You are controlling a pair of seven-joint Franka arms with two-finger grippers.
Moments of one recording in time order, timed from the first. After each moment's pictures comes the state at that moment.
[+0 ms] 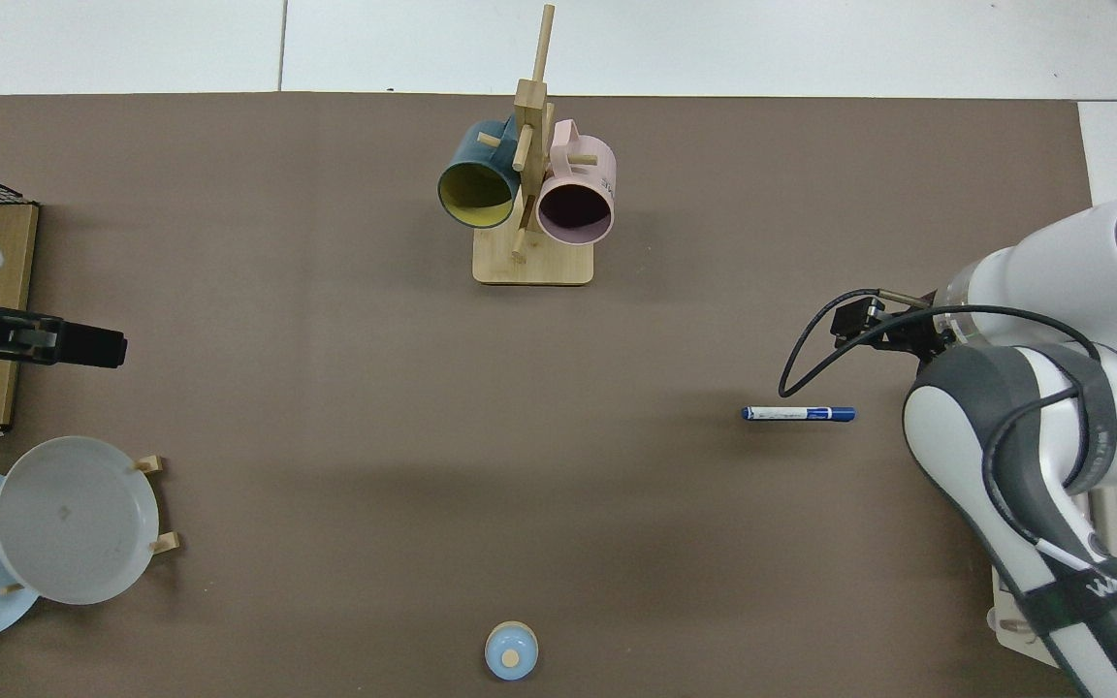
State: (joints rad) left arm 0.04 -0.07 -0.07 -1.68 0.00 1.68 0.16; right arm -0.10 0.07 0.17 -1.96 0.01 1.99 0.45
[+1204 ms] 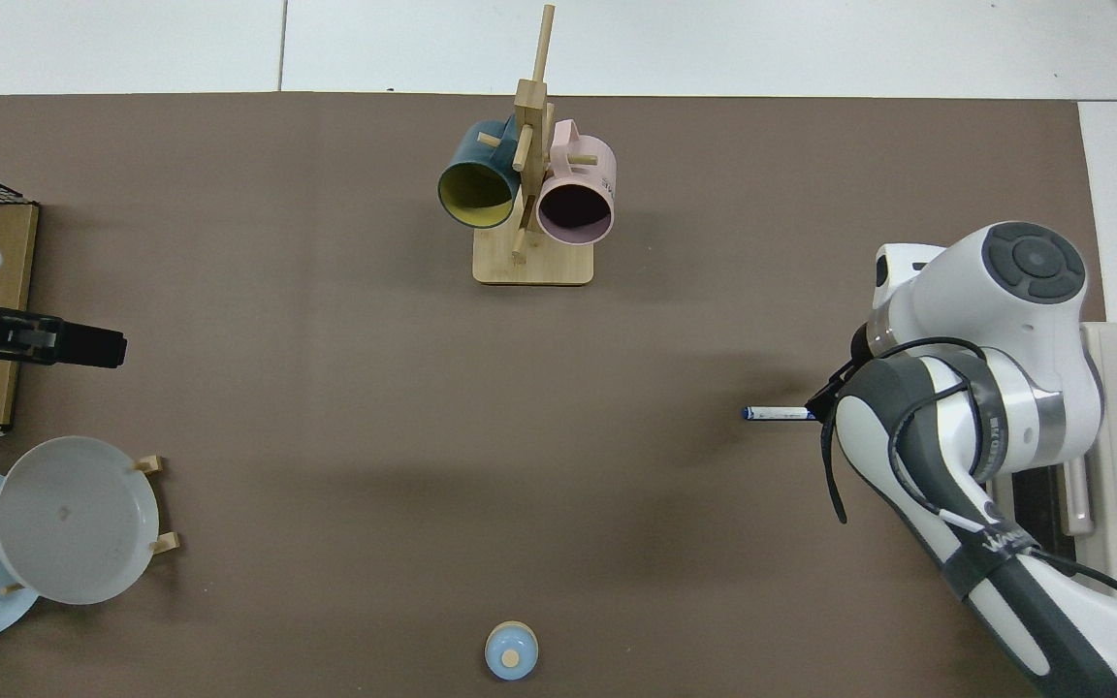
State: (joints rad) left arm 0.04 -0.07 -0.07 -1.68 0.00 1.68 0.16; right arm -0.06 0.17 0.17 -2.02 -0.06 2.04 -0.57
